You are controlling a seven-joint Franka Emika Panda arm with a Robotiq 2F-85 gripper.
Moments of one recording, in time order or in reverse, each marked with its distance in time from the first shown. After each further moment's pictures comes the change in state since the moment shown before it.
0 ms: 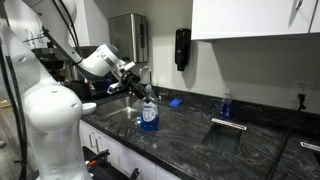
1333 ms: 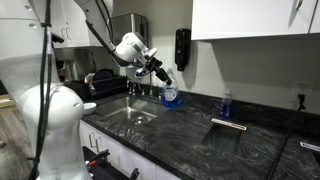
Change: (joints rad) arm 0.029 0.314 -0.208 0.440 -0.165 -0.050 0.088
